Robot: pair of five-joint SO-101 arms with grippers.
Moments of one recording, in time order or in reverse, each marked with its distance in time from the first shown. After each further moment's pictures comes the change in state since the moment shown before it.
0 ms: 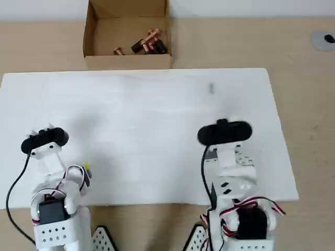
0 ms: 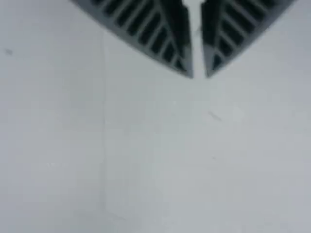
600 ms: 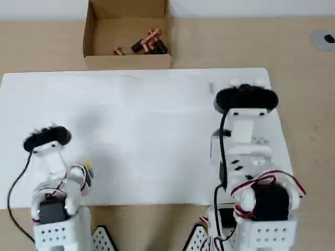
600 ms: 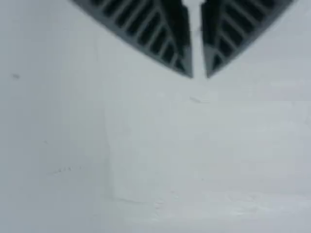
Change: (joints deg) left arm 1.7 0.3 -1.3 0.5 -0.1; right arm -0.4 31.6 -33.6 5.6 -13.0
